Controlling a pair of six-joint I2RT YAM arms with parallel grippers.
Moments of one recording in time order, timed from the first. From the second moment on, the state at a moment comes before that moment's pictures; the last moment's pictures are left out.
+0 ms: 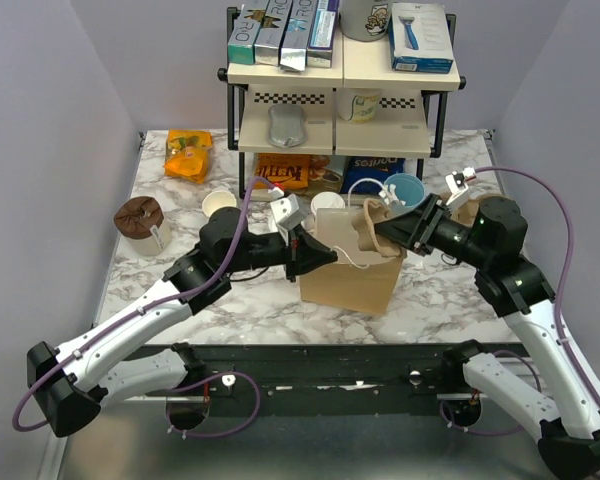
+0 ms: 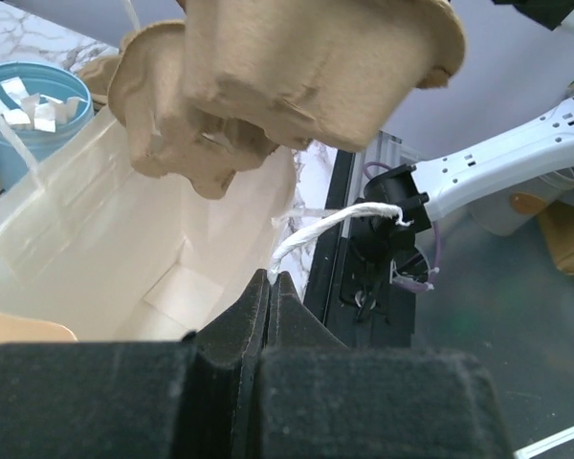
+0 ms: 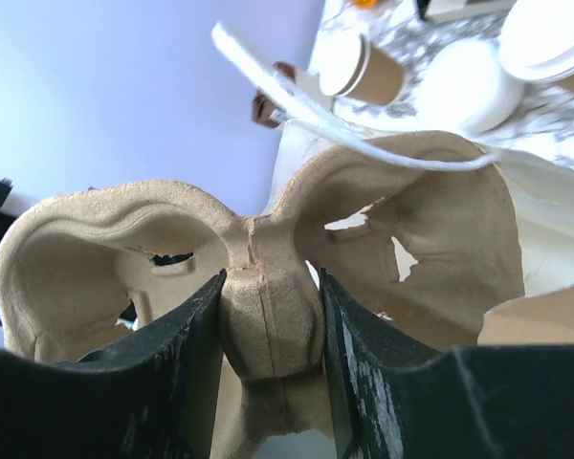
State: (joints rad) left arm -0.83 0.98 0.90 0.04 0.55 -0.27; right arm 0.35 0.79 0.93 -0.35 -0.52 0.93
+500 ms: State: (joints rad) left arm -1.08 1.03 0.95 0.04 0.30 -0.27; right arm 0.36 0.85 1.05 -0.59 -0.25 0.75
